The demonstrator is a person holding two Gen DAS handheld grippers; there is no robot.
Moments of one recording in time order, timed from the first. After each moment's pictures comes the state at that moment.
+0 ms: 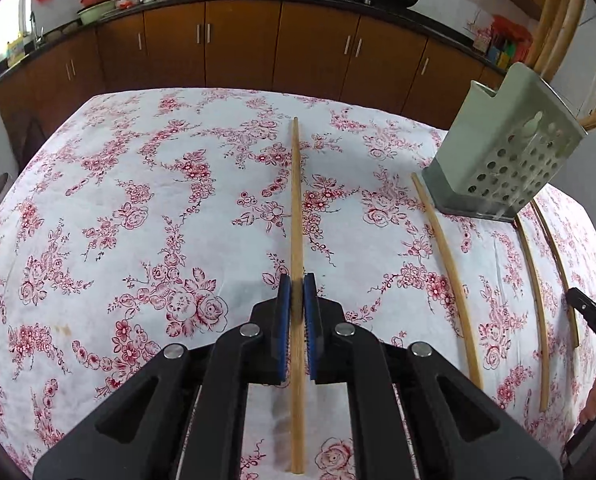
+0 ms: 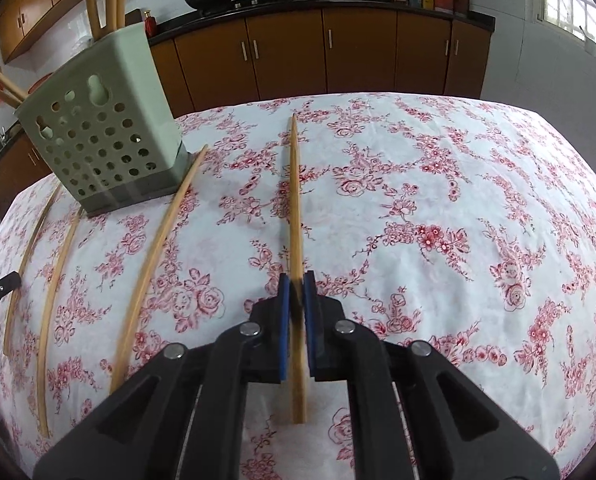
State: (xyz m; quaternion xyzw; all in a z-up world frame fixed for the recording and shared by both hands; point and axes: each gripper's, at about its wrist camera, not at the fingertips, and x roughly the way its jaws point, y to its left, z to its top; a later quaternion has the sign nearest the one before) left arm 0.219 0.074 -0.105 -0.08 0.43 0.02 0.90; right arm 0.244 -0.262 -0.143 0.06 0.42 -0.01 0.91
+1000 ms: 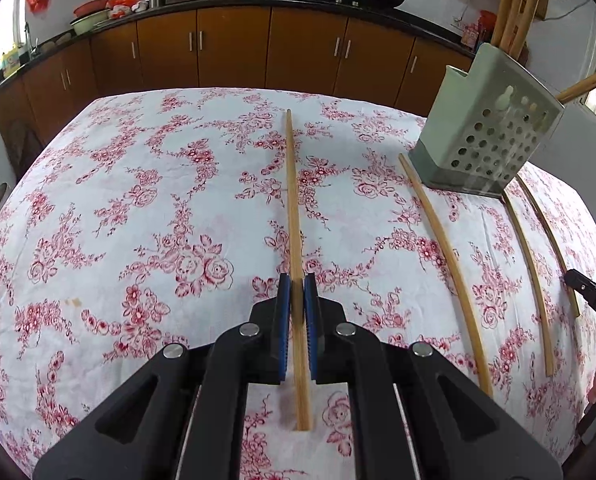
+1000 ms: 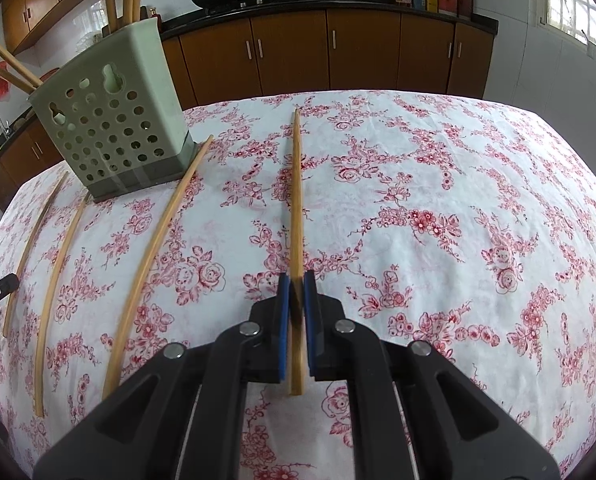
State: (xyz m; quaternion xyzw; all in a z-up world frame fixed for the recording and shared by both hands) left arm 0.187 0.068 -0.105 -0.06 0.43 0.01 0.90; right arm 0.229 -0.262 -0.143 0.05 0.41 0.00 0.91
